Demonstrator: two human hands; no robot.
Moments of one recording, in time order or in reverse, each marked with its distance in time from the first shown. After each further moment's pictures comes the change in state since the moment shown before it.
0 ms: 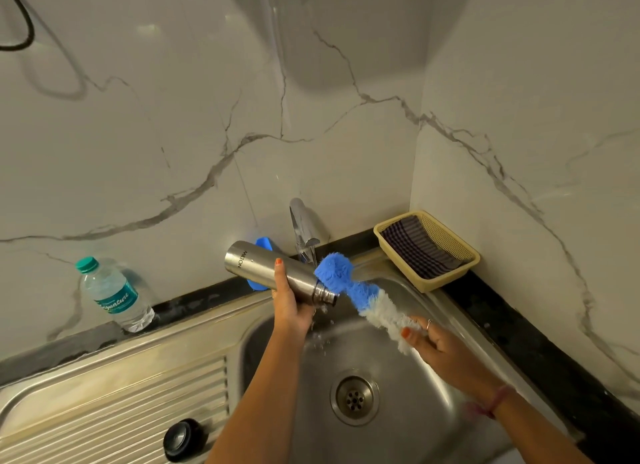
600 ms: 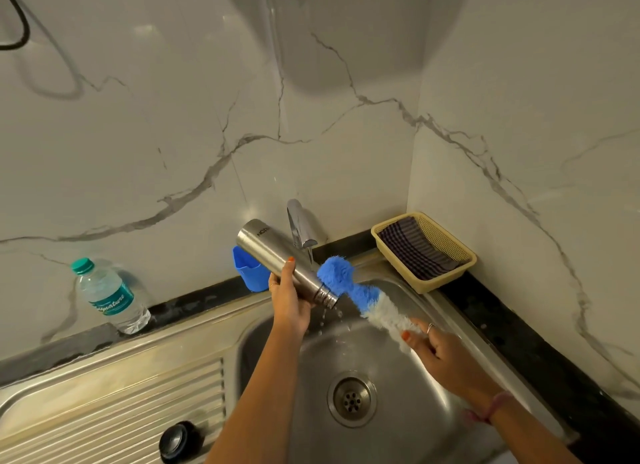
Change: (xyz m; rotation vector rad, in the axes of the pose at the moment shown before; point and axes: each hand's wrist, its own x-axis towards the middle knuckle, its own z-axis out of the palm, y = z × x) left_hand 0.001 0.000 0.008 0.190 -0.037 0.074; right_hand -0.006 0.000 0.001 -0.131 0.111 -0.033
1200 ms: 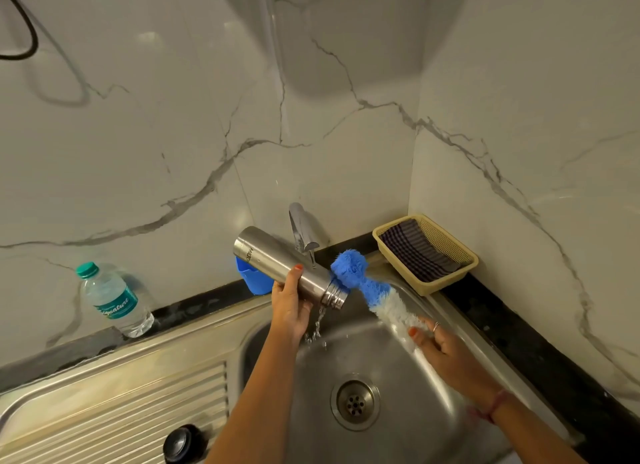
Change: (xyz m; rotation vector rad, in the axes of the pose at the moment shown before) left_hand -0.007 0.006 -0.005 0.022 -0.034 -0.007; right_hand 0.004 0.004 -0.001 0.154 0.011 0.042
